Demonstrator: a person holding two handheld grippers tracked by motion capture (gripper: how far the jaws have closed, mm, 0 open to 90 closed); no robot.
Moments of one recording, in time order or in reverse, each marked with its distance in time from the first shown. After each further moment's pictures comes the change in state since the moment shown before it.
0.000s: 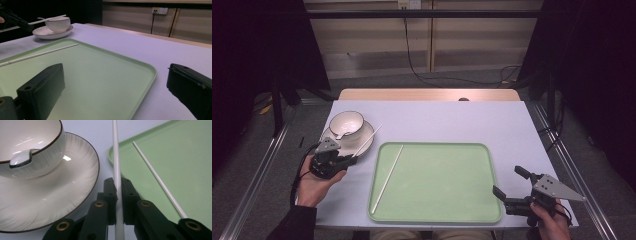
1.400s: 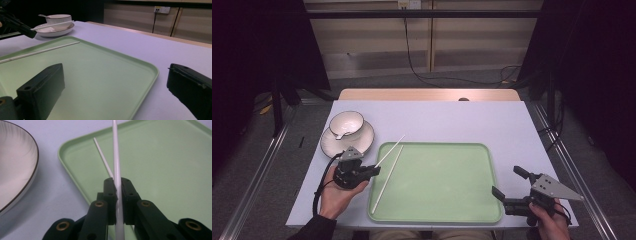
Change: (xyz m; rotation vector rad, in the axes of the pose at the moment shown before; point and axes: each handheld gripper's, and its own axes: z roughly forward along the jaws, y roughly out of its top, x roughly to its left) left arm -0.056 0.003 0.025 0.012 -0.088 -0.051; right arm 0.001 0.000 0.002 0.010 0.010 -0.011
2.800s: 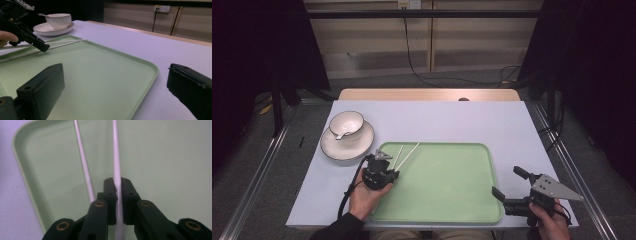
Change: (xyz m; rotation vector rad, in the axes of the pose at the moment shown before) left arm -0.042 0.009 0.058 0.146 0.082 -0.053; right arm 0.000 -0.001 0.000 0.007 -0.001 -0.002
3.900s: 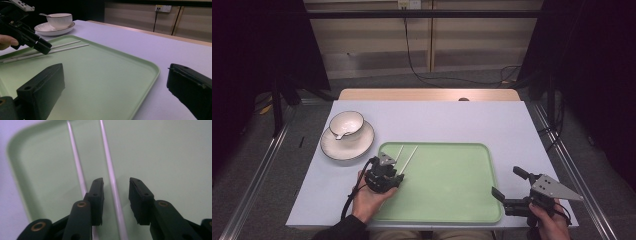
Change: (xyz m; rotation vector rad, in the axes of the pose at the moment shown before) left arm -0.007 -0.005 0.001 -0.052 0.006 0.079; right arm 0.000 0.000 0.000 0.002 0.009 0.000
